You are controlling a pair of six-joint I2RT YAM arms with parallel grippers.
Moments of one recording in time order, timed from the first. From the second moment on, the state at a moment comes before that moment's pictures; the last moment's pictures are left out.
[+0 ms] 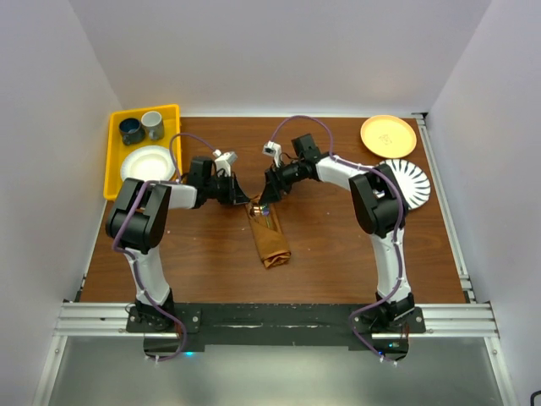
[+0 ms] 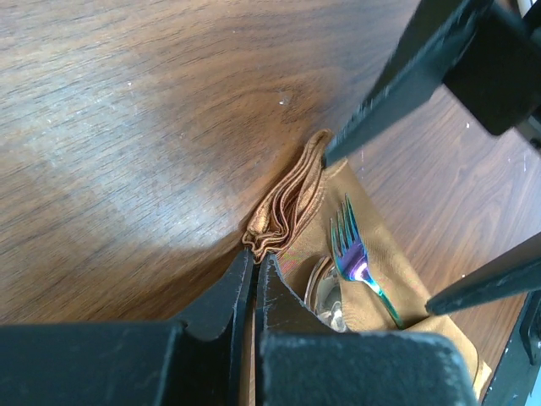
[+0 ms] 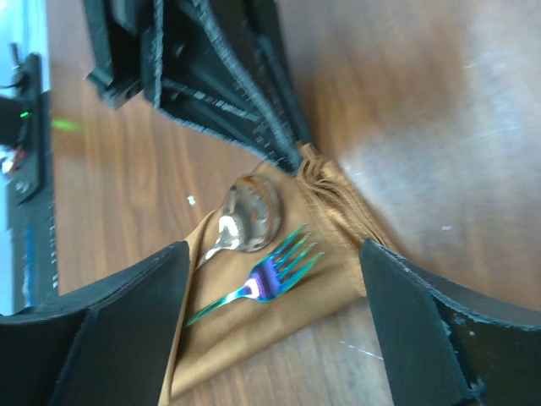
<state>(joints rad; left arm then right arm) -0.24 1.92 0.94 0.22 0.65 -0.30 0.46 2.22 1.56 -0.27 -0.97 -0.16</state>
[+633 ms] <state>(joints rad) -0.25 1.99 1.08 0.13 0.66 -0.24 0.41 2.10 1.60 -0.28 -0.82 -0.05</state>
